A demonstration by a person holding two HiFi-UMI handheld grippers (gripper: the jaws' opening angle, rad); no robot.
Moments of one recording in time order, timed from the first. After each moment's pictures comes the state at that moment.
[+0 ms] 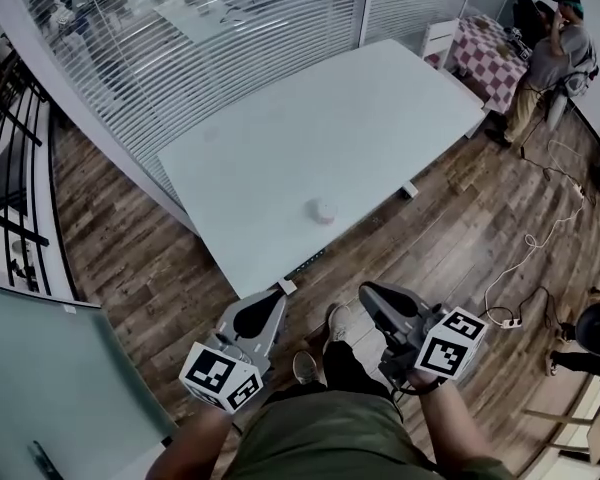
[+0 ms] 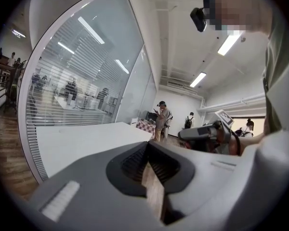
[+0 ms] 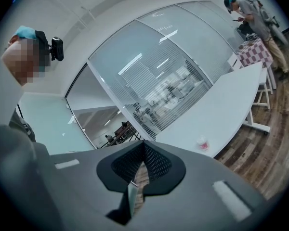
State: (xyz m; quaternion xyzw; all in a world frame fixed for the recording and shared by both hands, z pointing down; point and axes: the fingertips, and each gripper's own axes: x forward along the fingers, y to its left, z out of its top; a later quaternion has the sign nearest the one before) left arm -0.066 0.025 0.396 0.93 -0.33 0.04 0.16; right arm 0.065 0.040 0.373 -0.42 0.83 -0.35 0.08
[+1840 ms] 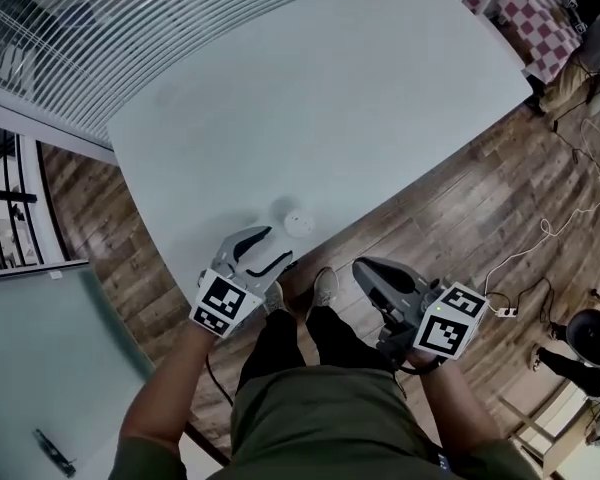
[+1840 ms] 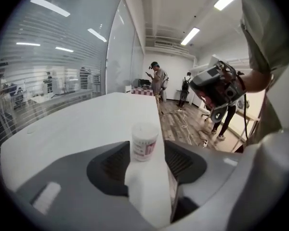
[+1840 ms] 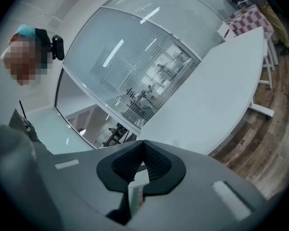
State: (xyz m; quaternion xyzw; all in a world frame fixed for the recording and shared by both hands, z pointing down) left arm 0.035 -0.137 0.601 0.93 -0.24 0.26 0.11; right arm 0.150 -0.103 0.490 -0.36 0.81 -0.46 0.04
